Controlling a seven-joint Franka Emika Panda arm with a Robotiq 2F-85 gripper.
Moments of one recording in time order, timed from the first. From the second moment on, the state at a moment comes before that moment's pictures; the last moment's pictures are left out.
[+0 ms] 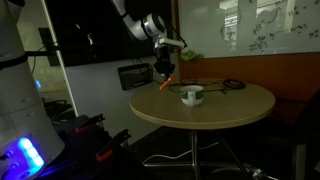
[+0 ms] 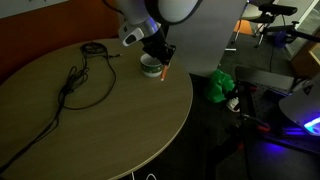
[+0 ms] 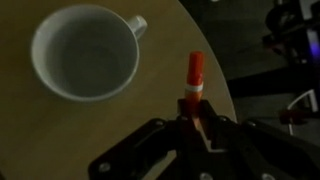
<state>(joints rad) 0.04 0.48 0.11 -1.87 -0.41 1.97 -1.04</state>
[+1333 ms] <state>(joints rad) 0.03 0.53 0.16 -1.99 -0.28 2.32 -0.88</state>
